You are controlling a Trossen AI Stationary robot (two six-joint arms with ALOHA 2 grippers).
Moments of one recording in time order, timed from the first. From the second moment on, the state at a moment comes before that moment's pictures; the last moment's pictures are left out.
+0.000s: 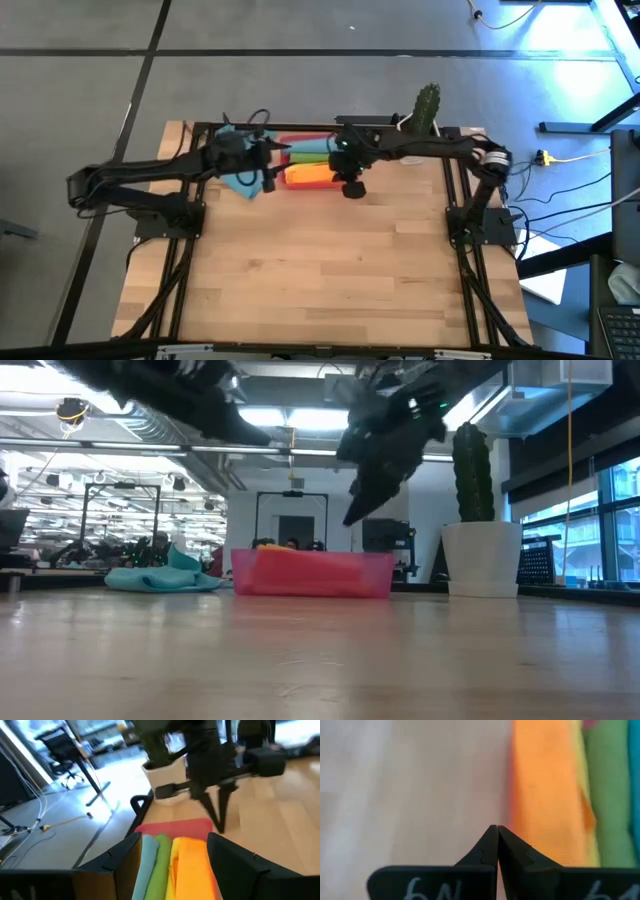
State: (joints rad) left arm 0.36 1.04 0.66 0.11 -0.02 0.32; right arm -0.37 1.80 1.31 -0.52 -0.32 -0.38
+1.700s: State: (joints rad) left arm 0.28 1.15 0.23 1.00 -0.12 0.08; right arm -0.32 1.93 0.99 0.43 -0.23 -0.17
